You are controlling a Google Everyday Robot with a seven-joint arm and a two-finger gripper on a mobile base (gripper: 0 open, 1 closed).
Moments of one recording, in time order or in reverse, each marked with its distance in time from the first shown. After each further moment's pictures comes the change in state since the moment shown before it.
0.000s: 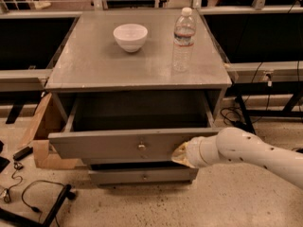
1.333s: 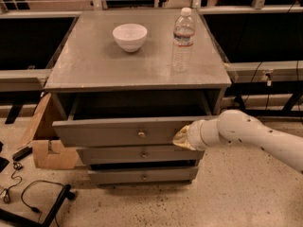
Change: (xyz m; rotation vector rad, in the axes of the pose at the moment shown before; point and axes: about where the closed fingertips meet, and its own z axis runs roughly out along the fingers) arm -0.007 -0.060 -0.008 0.056 -0.005 -0.027
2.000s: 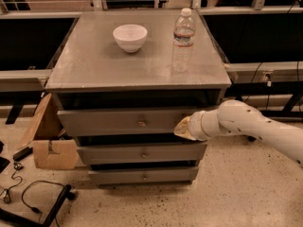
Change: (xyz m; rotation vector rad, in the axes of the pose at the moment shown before) arm -0.003 -0.036 -0.002 0.030 0.000 -0.012
